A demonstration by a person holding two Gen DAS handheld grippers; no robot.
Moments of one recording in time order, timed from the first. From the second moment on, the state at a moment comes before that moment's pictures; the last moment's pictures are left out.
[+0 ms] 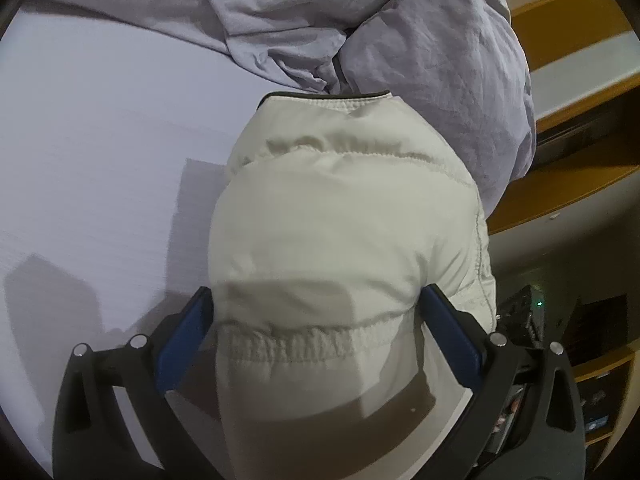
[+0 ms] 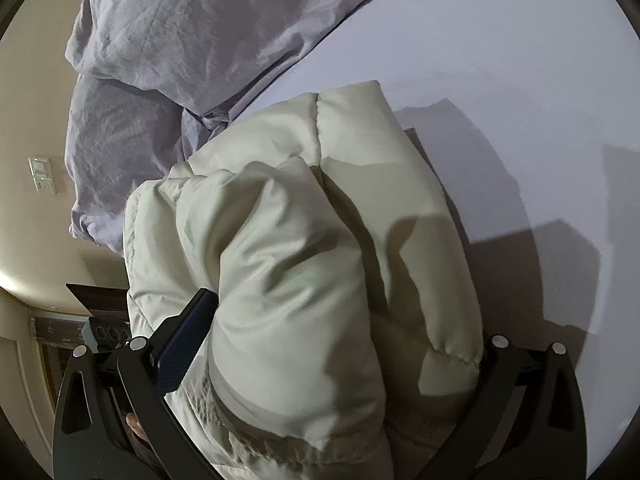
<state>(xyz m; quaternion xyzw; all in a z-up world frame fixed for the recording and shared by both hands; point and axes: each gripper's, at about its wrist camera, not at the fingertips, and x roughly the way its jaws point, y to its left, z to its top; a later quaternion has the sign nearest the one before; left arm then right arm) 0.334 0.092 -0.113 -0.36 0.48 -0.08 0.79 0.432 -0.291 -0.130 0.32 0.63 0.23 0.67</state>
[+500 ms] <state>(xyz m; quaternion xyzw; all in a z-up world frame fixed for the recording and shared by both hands) 0.348 0.117 -0.093 -0.37 0.47 -0.13 0.79 0.439 -0.279 -0.127 0.38 0.59 0.28 0.65</state>
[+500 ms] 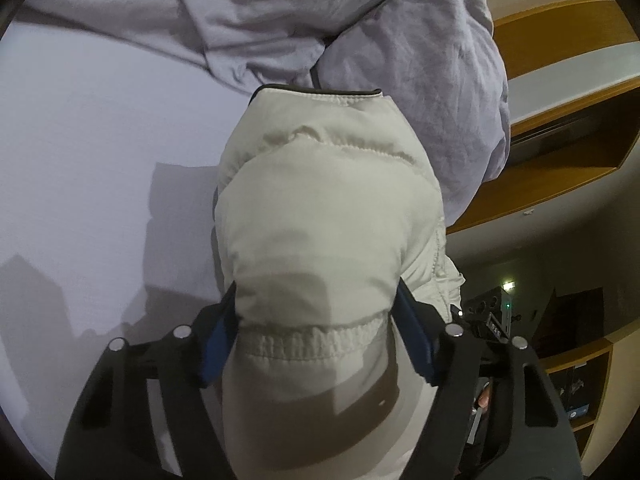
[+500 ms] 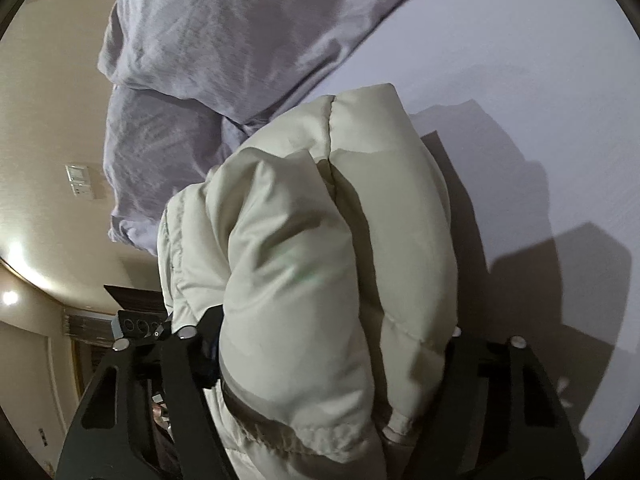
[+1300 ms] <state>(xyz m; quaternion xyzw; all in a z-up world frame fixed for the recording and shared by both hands) 0.397 0.213 -0.067 -0.31 0.44 0.00 0.84 0.499 -0.171 -0.094 0.27 0.61 0.27 0.70</state>
